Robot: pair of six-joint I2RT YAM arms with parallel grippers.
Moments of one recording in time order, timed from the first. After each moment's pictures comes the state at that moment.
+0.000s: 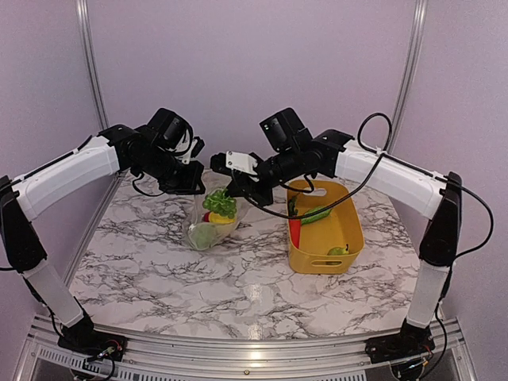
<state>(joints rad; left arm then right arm) -0.67 1.65 1.62 -0.87 0.09 -0.40 0.85 1.88 1.87 -0.68 -0.44 -0.72</state>
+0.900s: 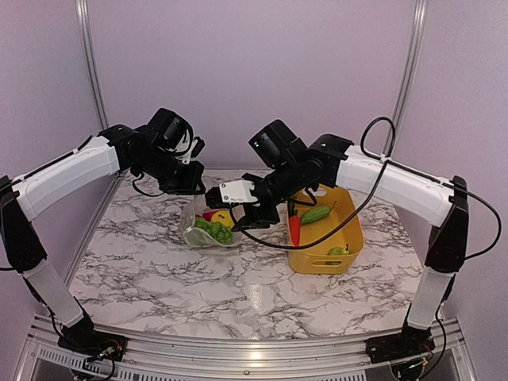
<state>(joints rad) -0.67 1.65 1.62 -0.87 0.10 -0.40 0.97 1.84 1.84 -0.86 -0.31 -0.90</state>
